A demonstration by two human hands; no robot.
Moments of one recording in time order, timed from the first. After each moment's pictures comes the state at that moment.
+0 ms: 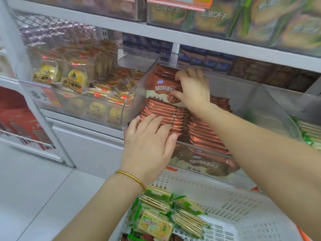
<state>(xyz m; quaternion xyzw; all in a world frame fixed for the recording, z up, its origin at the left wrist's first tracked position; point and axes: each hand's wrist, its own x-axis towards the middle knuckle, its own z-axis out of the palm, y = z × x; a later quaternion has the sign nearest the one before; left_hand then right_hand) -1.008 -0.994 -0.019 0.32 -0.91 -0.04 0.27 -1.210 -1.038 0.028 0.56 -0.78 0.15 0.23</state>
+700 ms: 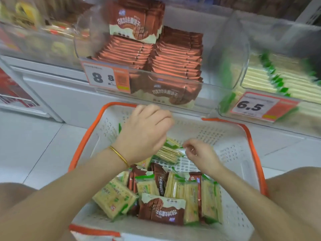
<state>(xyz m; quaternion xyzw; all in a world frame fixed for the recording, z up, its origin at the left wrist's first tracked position) -1.002 -0.889 -0.064 0.06 -0.96 0.01 0.26 -1.165 -0.745 -0.151 0.45 -0.84 0.21 -0.22</state>
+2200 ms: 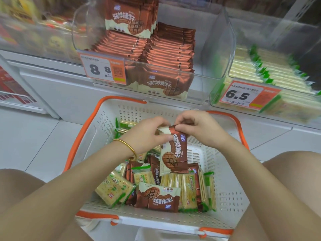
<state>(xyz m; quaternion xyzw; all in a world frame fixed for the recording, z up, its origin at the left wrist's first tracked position) -1.008 -0.866 -0.069 0.23 -0.89 -0.40 0.01 -1.157 -0.755 -0.055 0.51 -0.73 0.33 -0.31</state>
